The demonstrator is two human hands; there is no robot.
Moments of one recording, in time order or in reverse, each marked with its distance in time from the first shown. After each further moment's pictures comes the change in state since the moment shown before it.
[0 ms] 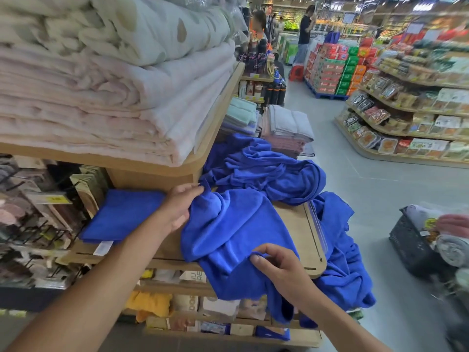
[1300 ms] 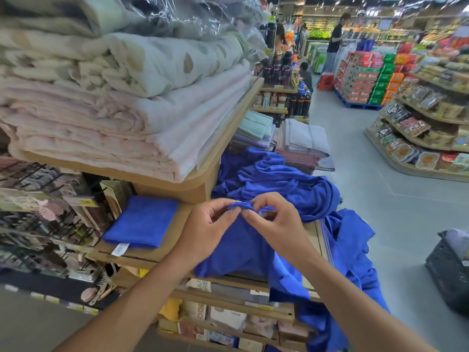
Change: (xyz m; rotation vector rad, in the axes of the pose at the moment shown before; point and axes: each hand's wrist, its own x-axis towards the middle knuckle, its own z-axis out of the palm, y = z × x) left_hand -0.113 0.038 0.068 0.339 -0.114 0.483; right_hand 0.069 -0.091 -0.023 -0.100 0.148 -0.343
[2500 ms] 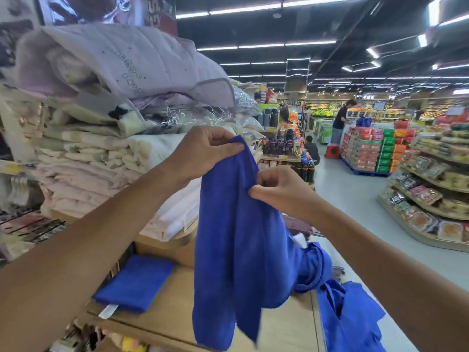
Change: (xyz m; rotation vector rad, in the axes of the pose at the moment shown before) left_hand 0.122 0.217 -0.008 0.265 0.066 0.306; right_hand 0.107 -0.141 -0.105 -0.256 -0.229 -0.292
